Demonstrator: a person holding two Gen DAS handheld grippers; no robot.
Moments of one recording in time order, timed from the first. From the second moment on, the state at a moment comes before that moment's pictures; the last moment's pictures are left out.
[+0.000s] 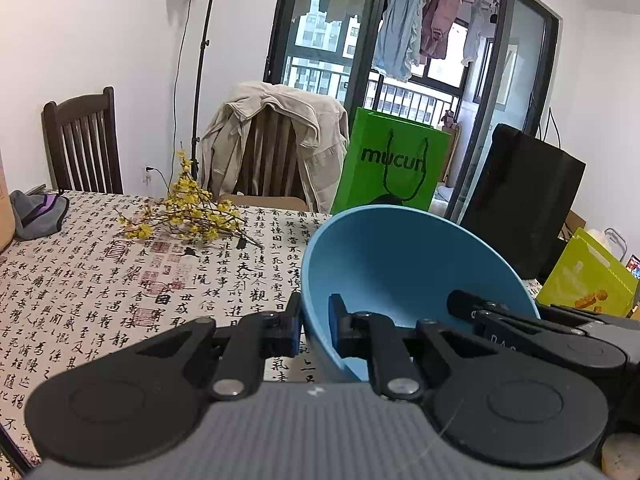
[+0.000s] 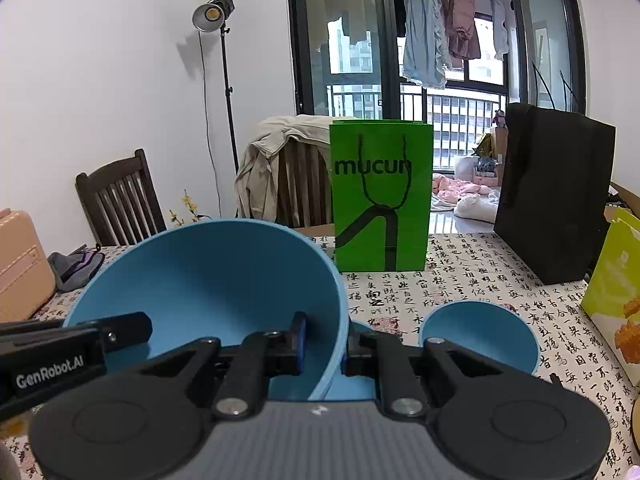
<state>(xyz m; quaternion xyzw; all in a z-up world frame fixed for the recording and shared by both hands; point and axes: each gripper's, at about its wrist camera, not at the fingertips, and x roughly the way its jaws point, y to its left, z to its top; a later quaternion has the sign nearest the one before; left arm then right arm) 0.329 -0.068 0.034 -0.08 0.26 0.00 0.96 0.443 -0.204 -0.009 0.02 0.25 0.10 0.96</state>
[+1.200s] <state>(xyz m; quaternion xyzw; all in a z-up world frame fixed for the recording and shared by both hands) 0.299 0.023 0.022 -0.12 0.25 0.03 0.96 0.424 -0.116 -0.021 0.00 0.26 0.14 0.95</state>
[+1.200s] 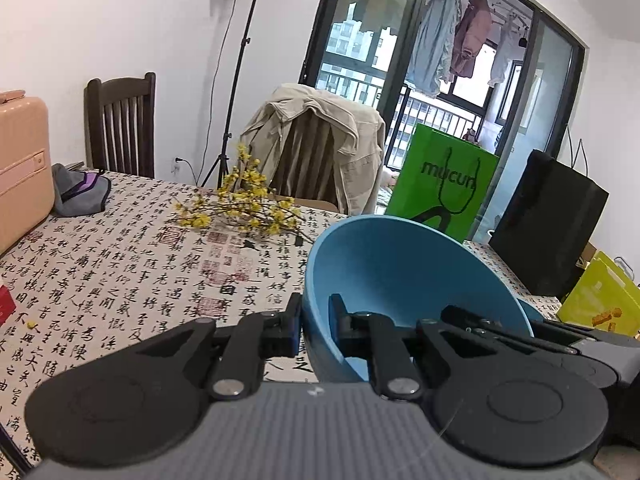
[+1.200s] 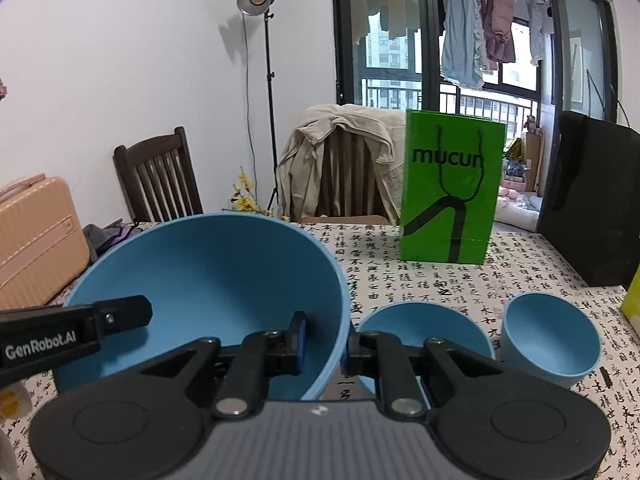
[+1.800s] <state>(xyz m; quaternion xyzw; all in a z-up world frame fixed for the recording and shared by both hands) 0.287 0.067 0.006 -0.13 0.26 0.05 0.96 0.418 -0.069 -0.038 -0.01 0.28 0.17 0.94</state>
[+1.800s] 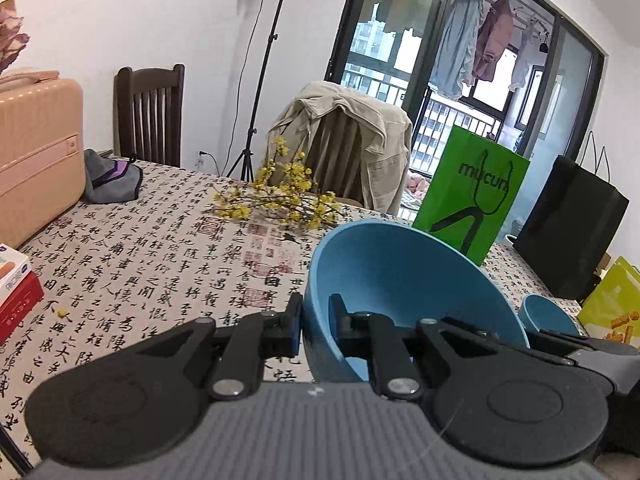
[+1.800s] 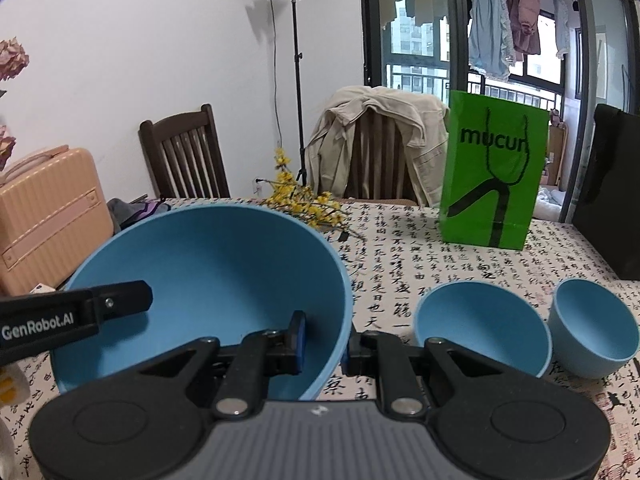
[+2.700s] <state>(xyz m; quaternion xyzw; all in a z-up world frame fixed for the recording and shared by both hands) 0.240 0.126 -0.010 -0.14 0.27 0.12 0.95 0.391 0.000 -0.067 -0.01 0.33 0.24 0.92</state>
